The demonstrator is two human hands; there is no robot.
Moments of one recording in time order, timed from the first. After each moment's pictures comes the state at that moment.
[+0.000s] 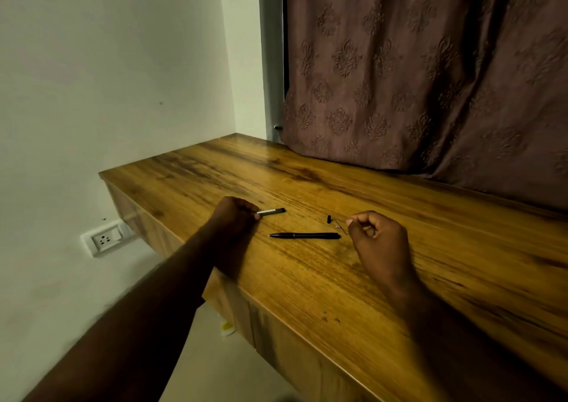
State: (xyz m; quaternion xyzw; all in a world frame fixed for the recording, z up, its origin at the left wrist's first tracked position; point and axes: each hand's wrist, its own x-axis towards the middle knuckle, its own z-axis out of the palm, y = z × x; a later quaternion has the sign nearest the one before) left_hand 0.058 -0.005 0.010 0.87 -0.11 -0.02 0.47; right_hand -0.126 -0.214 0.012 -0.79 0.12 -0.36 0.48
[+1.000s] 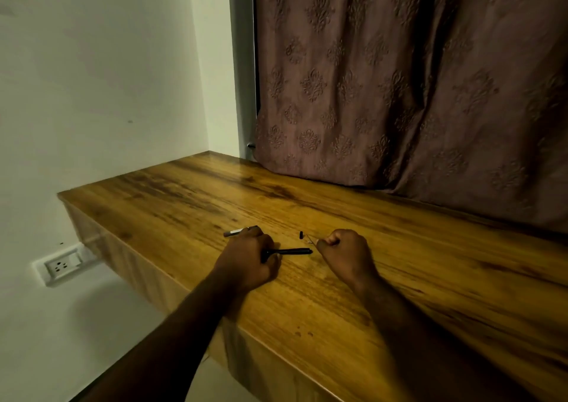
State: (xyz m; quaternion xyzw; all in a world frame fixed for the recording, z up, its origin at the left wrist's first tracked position) left_hand -0.007 -0.047 -0.006 0.86 -0.41 0.16 0.24; right_hand -0.100 -0.235 0.005 -0.86 0.24 -0.26 0.38
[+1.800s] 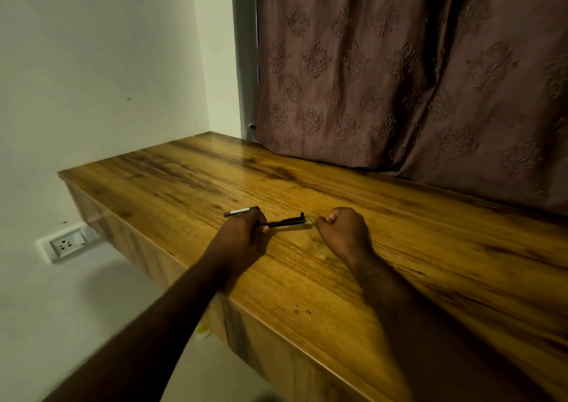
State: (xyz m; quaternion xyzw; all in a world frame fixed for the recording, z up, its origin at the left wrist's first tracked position) left_hand -0.007 -0.038 -0.015 0.83 -0.40 0.17 0.35; right_hand -0.090 -0.233 0.008 -0.86 0.27 -0.24 0.35
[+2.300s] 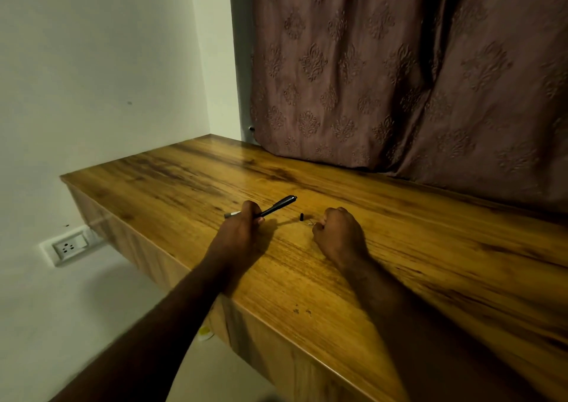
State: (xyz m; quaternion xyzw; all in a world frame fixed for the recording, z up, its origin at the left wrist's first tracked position) left_hand -0.010 -0.039 -0.016 0.82 -0.38 0.21 0.36; right_hand -0.085 -0.225 0.004 -0.93 0.26 -0.21 0.18
